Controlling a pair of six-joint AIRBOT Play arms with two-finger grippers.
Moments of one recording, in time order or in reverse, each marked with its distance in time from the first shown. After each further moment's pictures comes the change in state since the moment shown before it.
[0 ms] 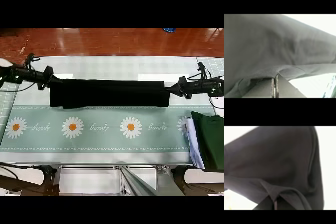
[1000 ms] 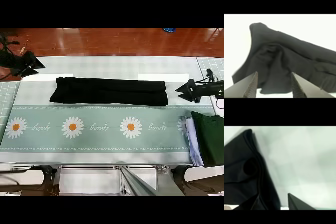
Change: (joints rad) left arm 0.013 0.183 0.135 0.312 0.013 -0.130; right arm -0.119 -0.135 0.085 -0.104 0.014 0.064
